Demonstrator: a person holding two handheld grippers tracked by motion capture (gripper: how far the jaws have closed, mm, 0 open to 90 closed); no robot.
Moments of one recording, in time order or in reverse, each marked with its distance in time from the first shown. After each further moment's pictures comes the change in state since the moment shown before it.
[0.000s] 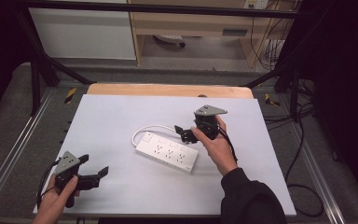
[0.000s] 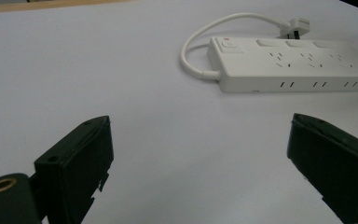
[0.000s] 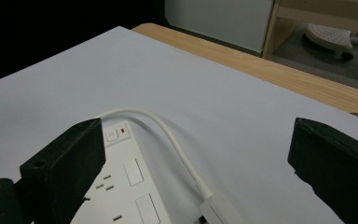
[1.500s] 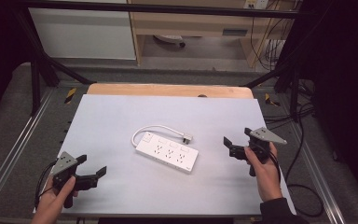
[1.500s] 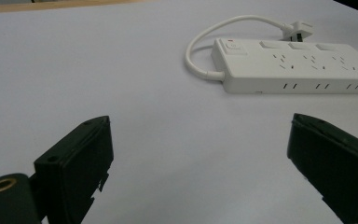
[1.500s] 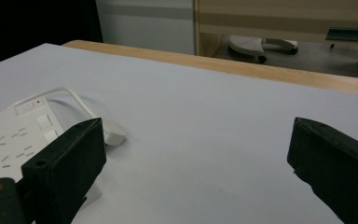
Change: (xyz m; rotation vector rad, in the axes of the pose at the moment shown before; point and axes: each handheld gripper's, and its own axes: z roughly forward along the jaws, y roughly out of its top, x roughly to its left) left arm 0.003 -0.001 -0.004 -0.007 0.011 -0.010; right arm -0.068 -0.086 -0.112 -0.125 -0.227 0.115
